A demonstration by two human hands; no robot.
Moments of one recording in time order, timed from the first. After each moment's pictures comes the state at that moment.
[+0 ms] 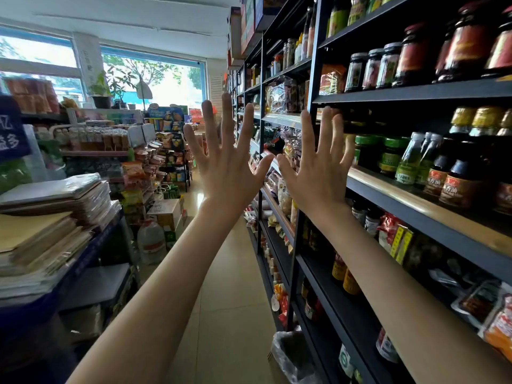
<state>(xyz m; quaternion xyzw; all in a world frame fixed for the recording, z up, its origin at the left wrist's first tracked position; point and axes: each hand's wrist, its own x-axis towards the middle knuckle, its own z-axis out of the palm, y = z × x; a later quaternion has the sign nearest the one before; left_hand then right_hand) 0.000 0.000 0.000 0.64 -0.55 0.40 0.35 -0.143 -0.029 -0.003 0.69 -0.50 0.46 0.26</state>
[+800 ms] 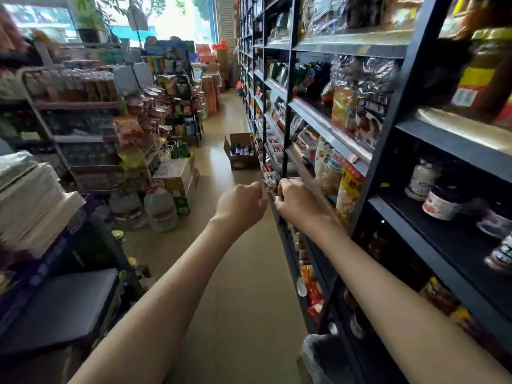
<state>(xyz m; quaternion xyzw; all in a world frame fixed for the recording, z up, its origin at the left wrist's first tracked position) 0.139 -0.327 -0.154 0.72 -0.67 0.05 0.17 0.013 -0.372 -0.165 0.82 -0.52 0.22 -0.06</state>
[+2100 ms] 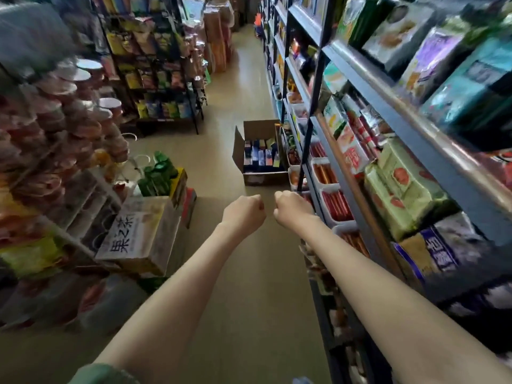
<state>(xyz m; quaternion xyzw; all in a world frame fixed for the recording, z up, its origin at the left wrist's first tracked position) 0.564 -1.450 -0.292 0.76 -0.62 -0.14 0.11 0.445 -1.500 -0.290 0.85 -0.51 0.03 -0.14</state>
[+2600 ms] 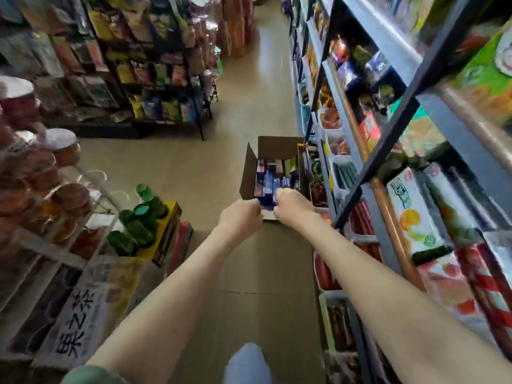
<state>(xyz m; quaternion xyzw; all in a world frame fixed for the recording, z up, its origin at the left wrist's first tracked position) 0.766 -1.911 -0.335 0.79 -0.58 -0.16 0.07 0.654 -1.993 -0.341 0.86 -0.48 -0.01 -0.19</state>
